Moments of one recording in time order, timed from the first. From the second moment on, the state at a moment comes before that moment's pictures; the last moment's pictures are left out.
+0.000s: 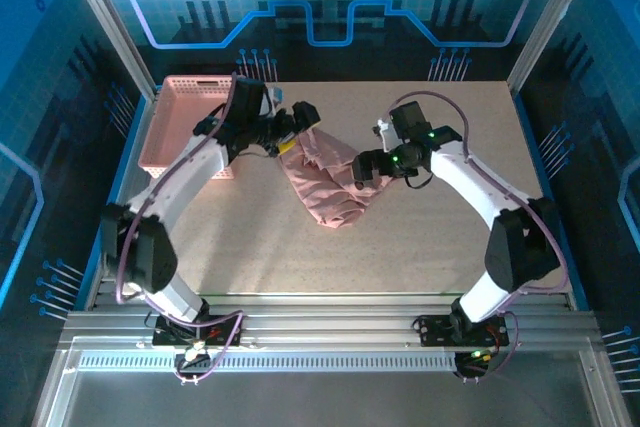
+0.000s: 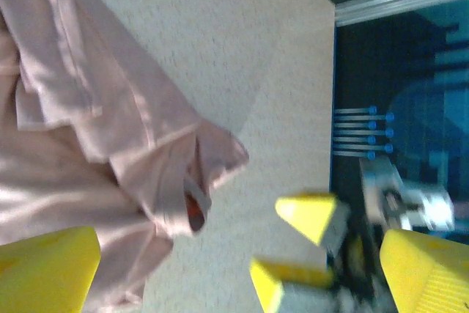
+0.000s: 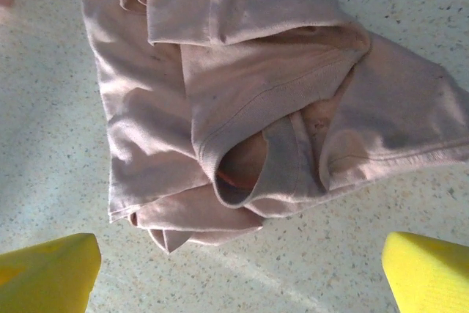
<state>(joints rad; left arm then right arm) -0.33 1.58 1.38 -0.49 0.47 -0.88 0.37 1.64 1.33 -0.78 -0.27 0.20</state>
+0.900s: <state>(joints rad) -0.41 1.76 0.98 -0.14 0.50 -1.10 0.47 1.94 1.51 -0.88 -0.25 0.10</state>
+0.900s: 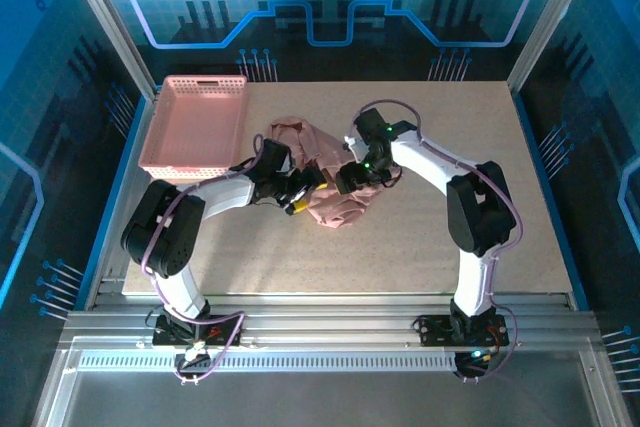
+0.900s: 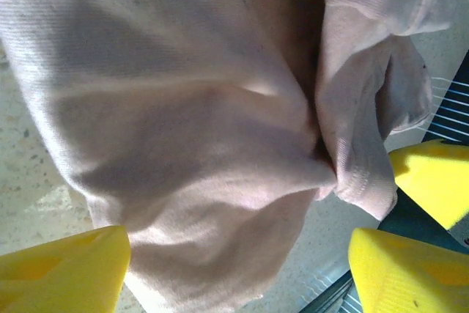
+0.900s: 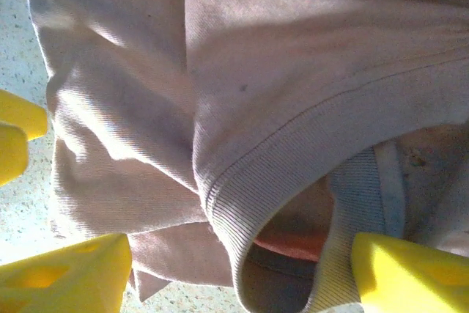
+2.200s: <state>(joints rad) -0.36 1.51 1.75 -0.67 0.19 -0.58 0.33 1.55 1.90 -1.03 -0.45 0.19</state>
